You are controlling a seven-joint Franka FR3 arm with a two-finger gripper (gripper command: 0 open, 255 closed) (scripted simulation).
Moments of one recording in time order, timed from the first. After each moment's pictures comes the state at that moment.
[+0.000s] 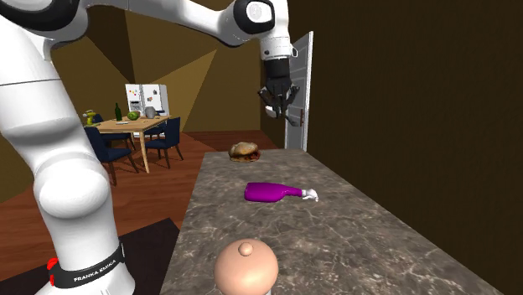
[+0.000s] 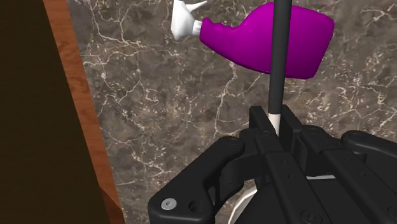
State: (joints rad) arm 0.05 -0.19 -0.25 -1.87 -0.06 1.80 -1.20
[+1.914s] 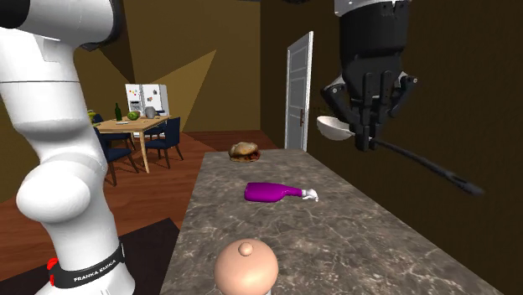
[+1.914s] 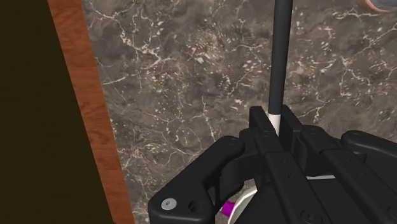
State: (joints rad) arm -0.21 -0.05 -0.74 -1.70 0.03 1.76 -1.97
